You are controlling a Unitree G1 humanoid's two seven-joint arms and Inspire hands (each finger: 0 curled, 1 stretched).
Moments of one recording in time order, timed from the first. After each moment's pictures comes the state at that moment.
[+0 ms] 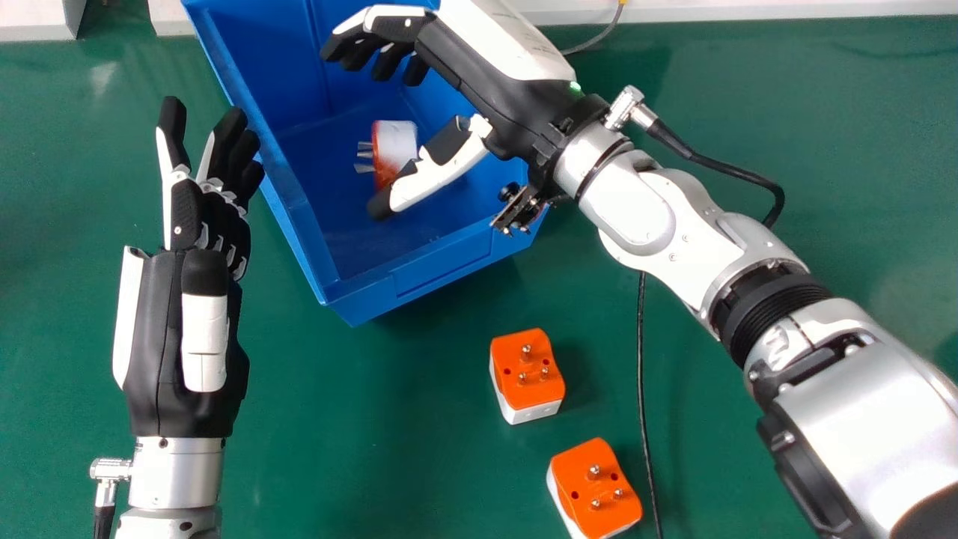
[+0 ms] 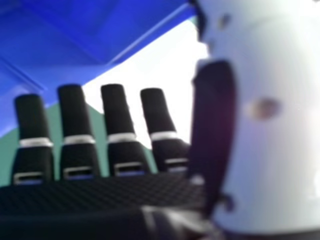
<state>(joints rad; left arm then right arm) 0.03 0.11 0.18 0.40 -0.29 -0.89 -0.37 -1.08 -0.09 0.35 1.25 -0.55 -0.72 -0.12</state>
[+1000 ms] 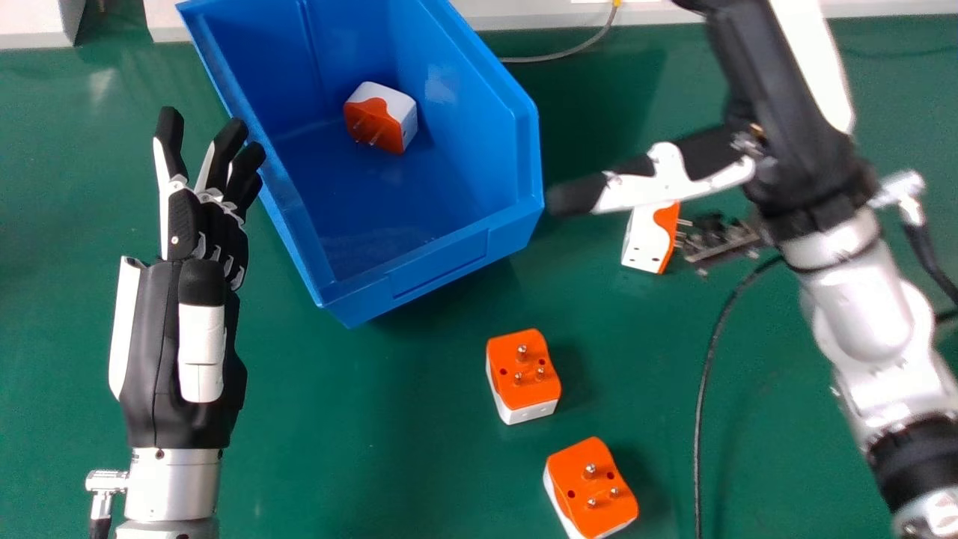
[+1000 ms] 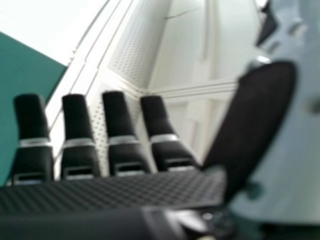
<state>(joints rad) 0.07 0.11 0.18 0.34 -0.29 -0.87 -0.36 -0.52 -0.37 0.04 0.64 -0.14 -1.13 0.03</state>
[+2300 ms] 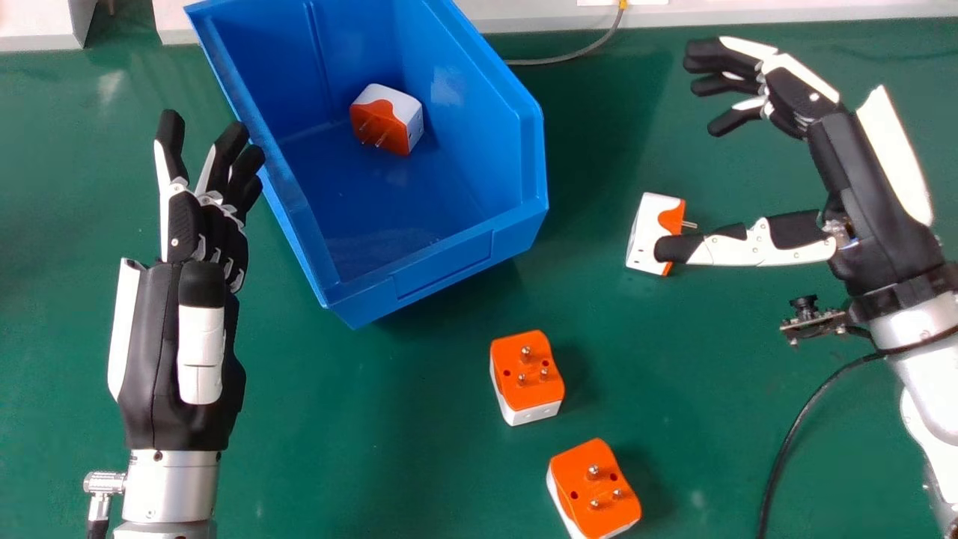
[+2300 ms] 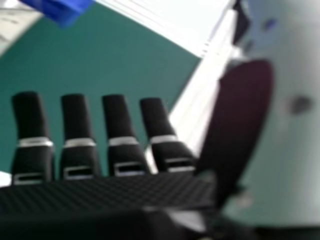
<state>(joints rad) 0.07 0.11 0.18 0.34 -0.30 -0.86 -0.37 -0.42 -0.43 -0.06 0.85 -0.16 -1.03 0.10</state>
